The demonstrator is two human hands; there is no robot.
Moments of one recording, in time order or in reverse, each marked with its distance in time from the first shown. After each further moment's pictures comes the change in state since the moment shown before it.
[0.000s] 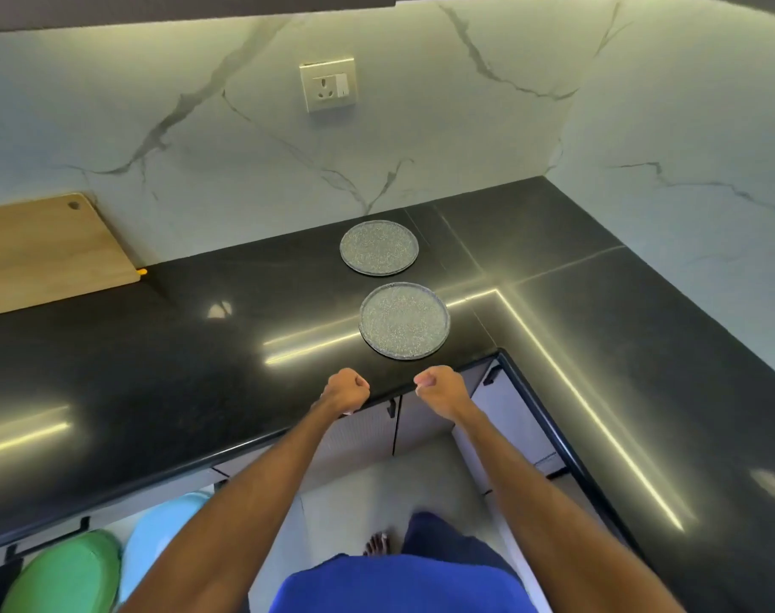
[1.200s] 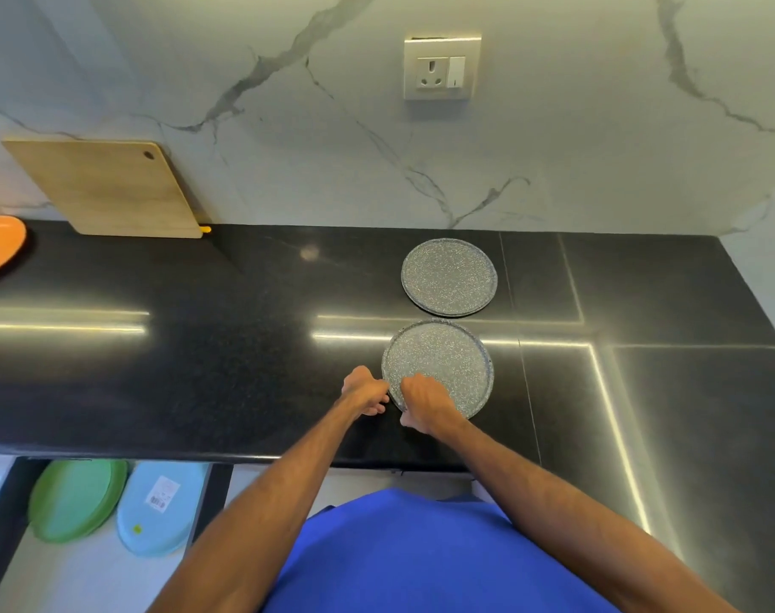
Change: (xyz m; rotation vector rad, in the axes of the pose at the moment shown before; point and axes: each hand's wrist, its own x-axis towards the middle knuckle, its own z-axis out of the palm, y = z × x) left_hand 0.125 0.067 -0.020 -0.437 0.205 -0.487; right_hand 0.161 -0.091 -0.010 -0.999 -0.286 -0.687
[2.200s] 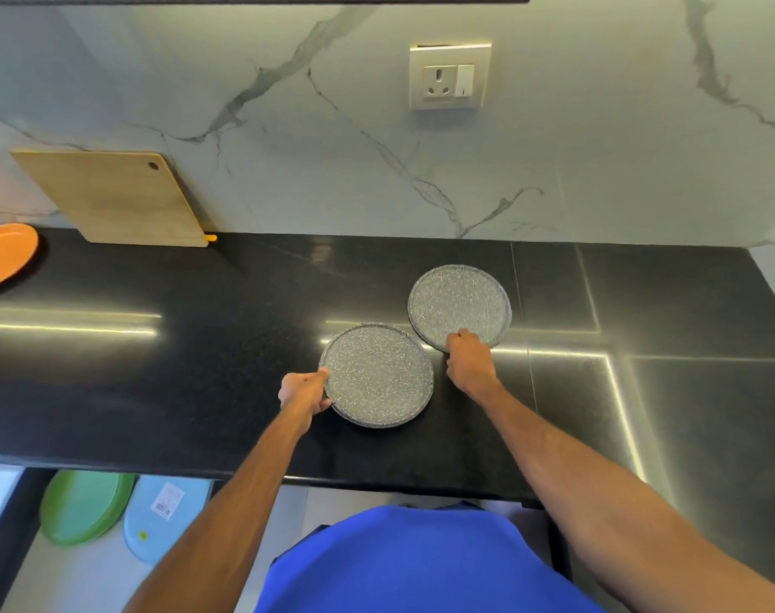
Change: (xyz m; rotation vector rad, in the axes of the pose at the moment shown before) left_hand 0.028 -0.037 -0.079 -0.533 0.342 -0.159; right_hand 0.074 0.100 -0.022 0.169 0.190 0.209
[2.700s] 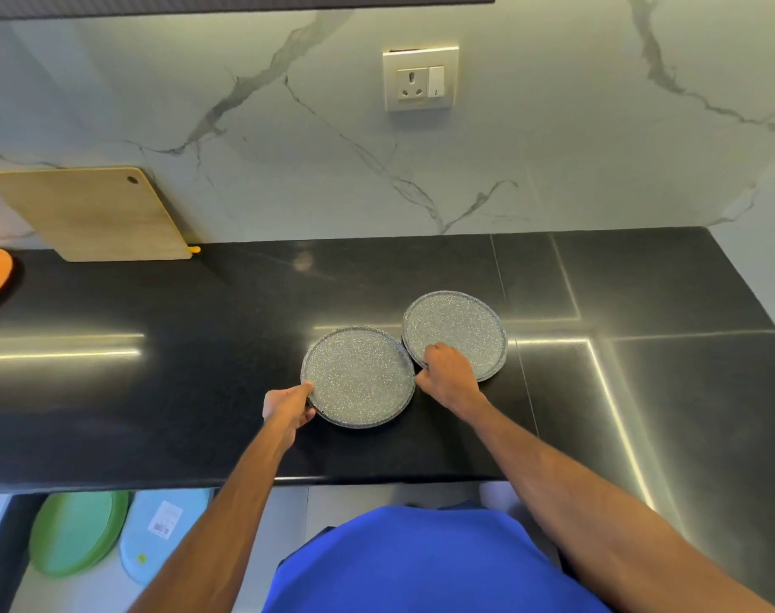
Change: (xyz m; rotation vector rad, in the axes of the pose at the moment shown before) left_hand -0.001 -0.017 -0.028 -0.087 -0.073 -0.047; right_hand -0.046 -0.035 0.010 0.153 0.047 -0.048
